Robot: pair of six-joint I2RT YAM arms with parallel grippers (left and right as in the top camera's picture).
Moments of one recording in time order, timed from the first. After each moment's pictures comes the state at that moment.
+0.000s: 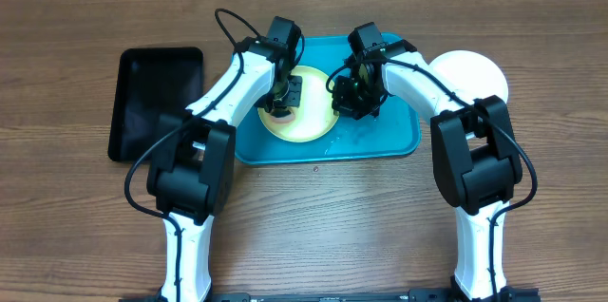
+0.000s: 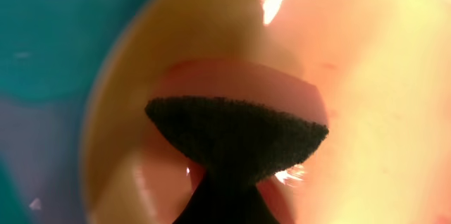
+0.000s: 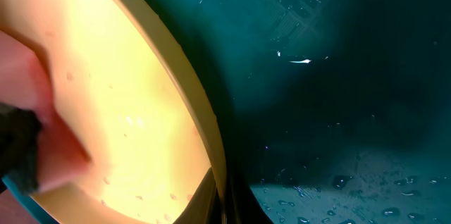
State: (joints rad) left arm -0.36 2.21 1.69 -0.87 -0.05 -0.27; right arm 0.36 2.24 1.65 -0.83 -0.38 0.51
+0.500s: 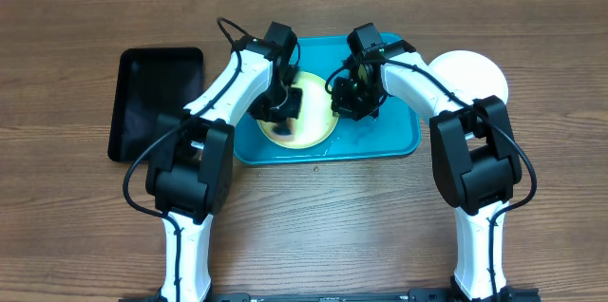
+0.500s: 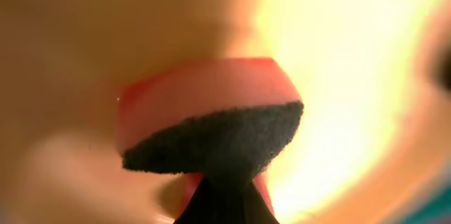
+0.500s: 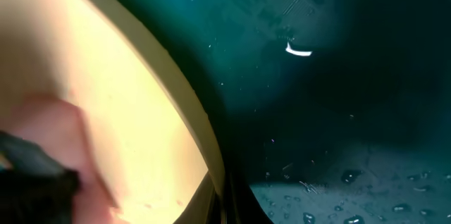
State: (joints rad) left arm -0.35 2.21 1.70 -1.03 0.24 -0.14; right arm 0.36 2.24 1.65 -0.84 -0.40 0.50
